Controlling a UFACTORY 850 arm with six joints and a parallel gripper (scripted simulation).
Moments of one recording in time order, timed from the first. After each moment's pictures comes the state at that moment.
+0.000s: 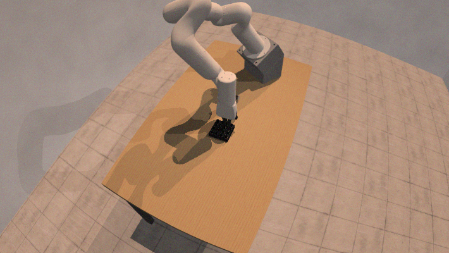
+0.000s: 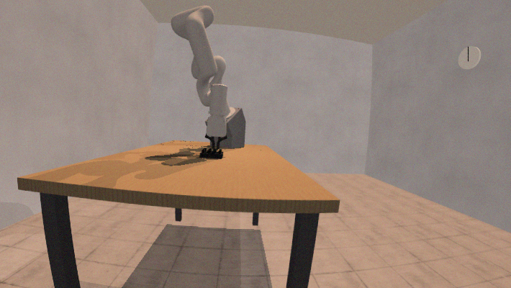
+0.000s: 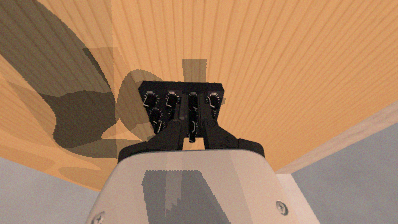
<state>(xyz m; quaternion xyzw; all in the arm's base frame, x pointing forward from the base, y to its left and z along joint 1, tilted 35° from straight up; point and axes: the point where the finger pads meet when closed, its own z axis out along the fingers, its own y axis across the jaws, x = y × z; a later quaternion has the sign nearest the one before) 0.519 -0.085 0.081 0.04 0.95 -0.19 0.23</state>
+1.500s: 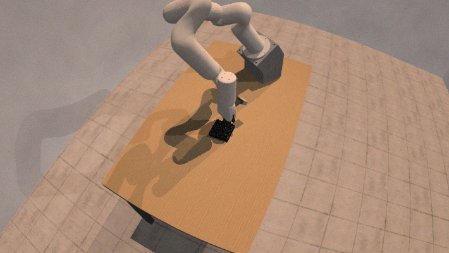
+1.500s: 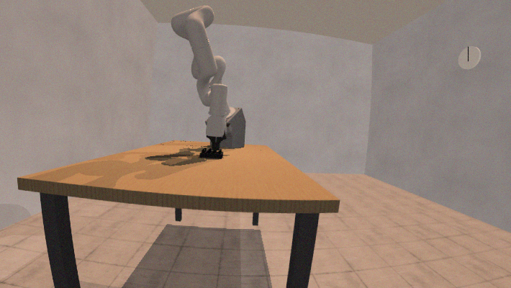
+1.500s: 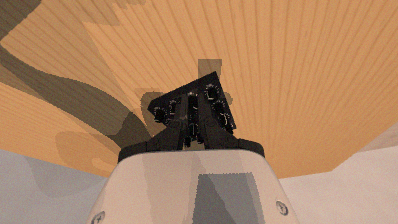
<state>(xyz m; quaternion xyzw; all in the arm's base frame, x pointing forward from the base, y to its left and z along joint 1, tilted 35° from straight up) 0.519 -0.085 0.081 0.27 0.91 -0.13 0.27</state>
